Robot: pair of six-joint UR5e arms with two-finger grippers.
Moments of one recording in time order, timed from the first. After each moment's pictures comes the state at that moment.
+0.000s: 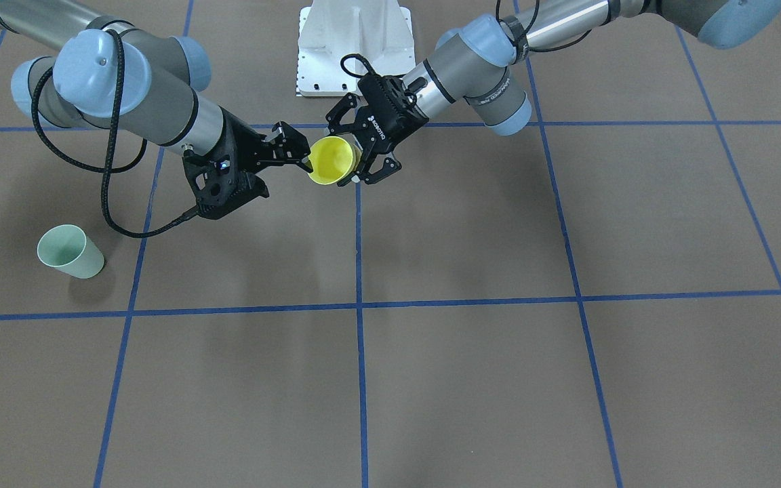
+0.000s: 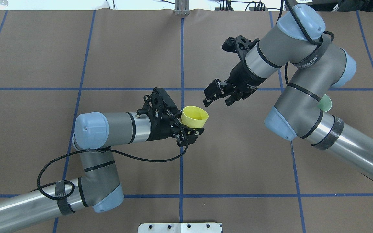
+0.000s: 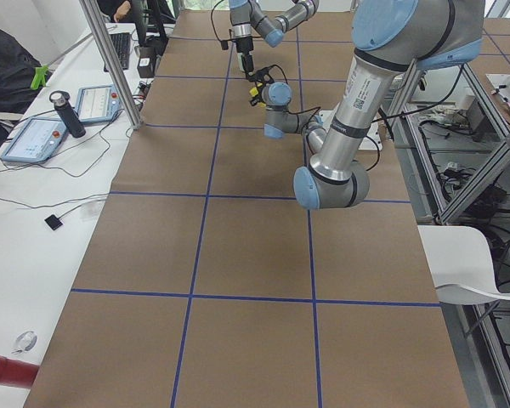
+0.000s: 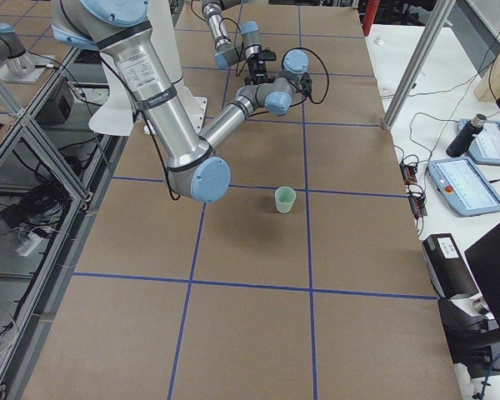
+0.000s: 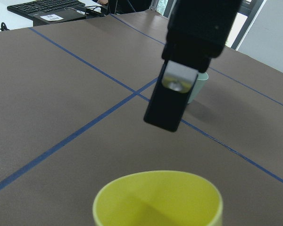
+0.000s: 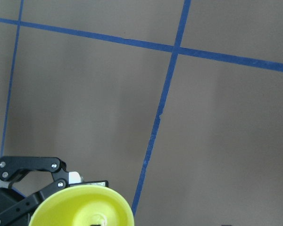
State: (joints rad) left arm -0.42 -2.17 -1.53 -2.74 -1.71 -0.60; right arm 0.78 -1.01 1.69 -1.19 2.44 0.99
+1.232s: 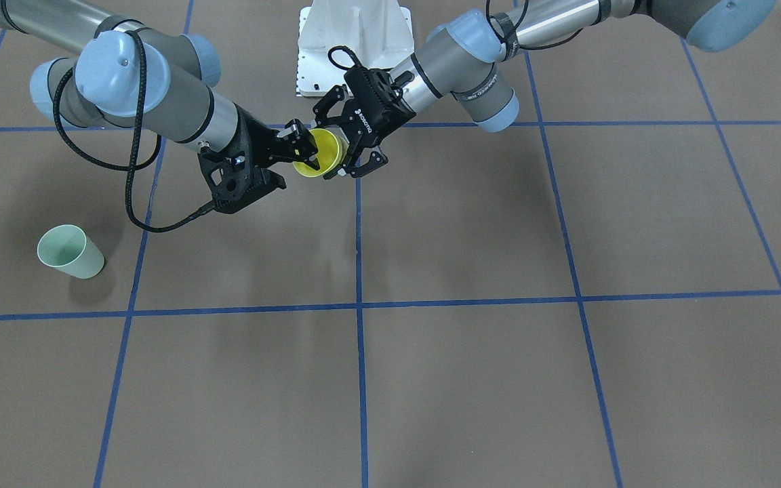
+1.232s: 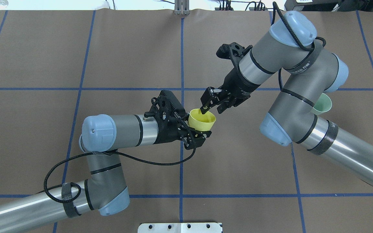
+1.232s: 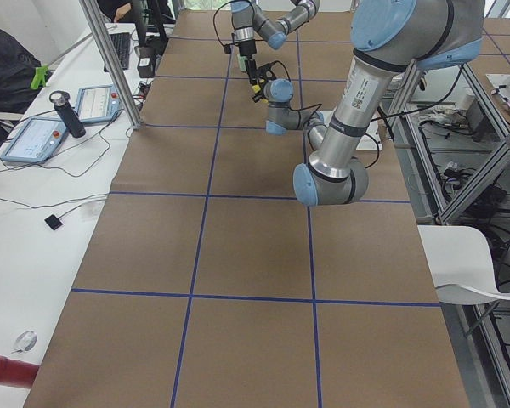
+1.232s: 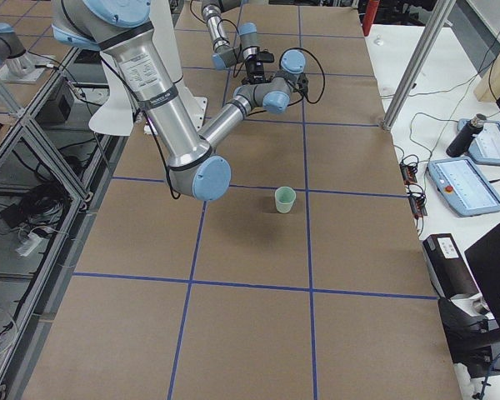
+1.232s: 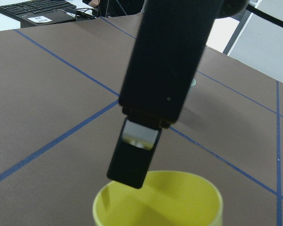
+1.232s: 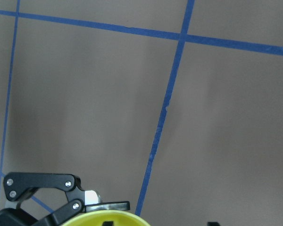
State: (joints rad) left arm -0.40 -2.20 -1.52 -2.74 -1.70 -0.60; right arm 0.74 -1.00 1.68 -1.19 2.44 1.02
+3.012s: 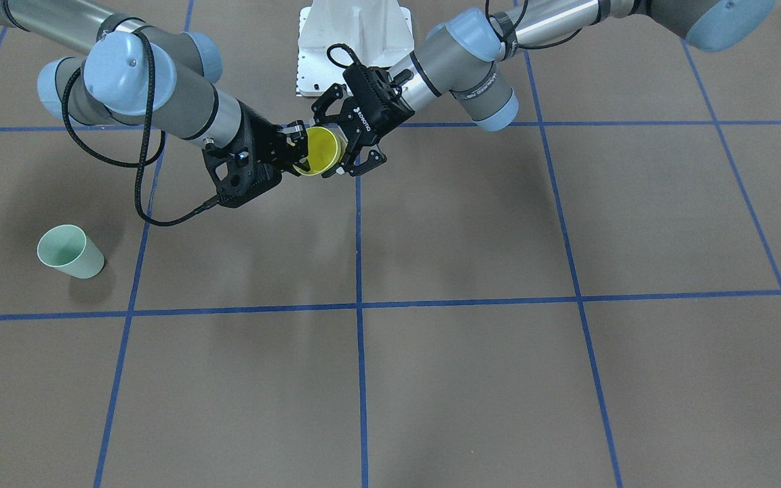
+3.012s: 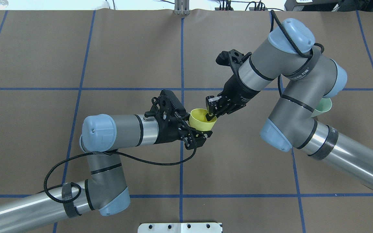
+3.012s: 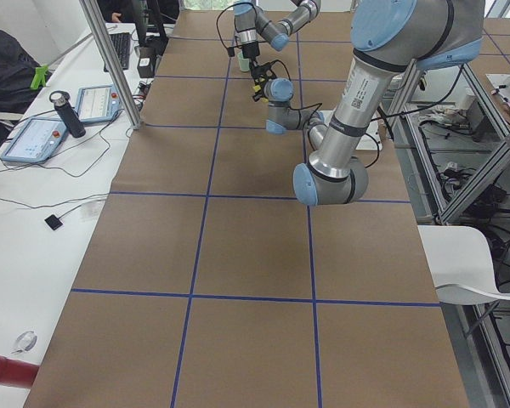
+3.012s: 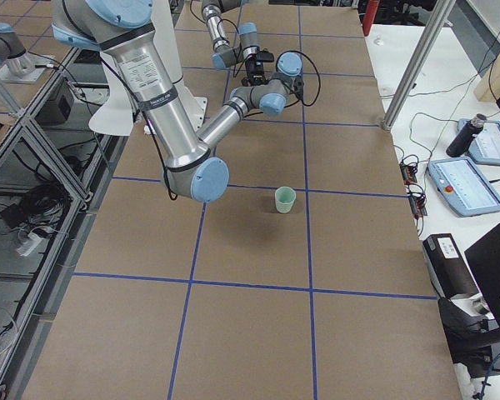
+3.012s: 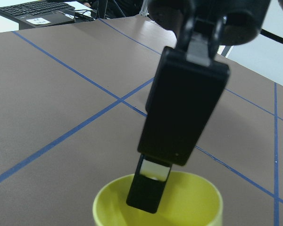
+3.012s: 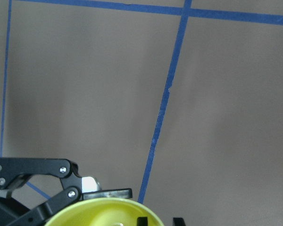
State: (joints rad) left arm -0.40 -2.20 -1.52 -2.74 -1.70 -0.60; right arm 0.73 -1.02 1.70 -1.19 2.45 1.03
